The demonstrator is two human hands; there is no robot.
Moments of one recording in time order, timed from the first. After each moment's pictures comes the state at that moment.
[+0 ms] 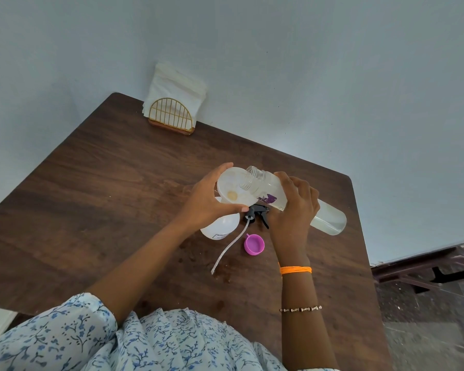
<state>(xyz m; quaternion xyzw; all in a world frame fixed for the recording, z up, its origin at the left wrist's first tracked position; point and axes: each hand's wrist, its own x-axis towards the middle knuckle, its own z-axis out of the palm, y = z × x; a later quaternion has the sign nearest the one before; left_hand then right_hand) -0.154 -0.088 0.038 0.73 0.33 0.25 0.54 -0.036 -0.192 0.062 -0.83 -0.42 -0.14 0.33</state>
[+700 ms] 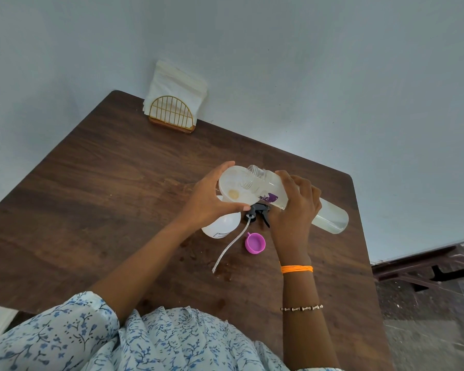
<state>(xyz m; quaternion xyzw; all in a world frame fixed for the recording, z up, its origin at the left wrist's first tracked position) -0.152 -0.087 0.037 0.73 0.33 0.26 0.55 -0.038 -0.192 0.064 -0.83 -0.42 -0.14 0.33</state>
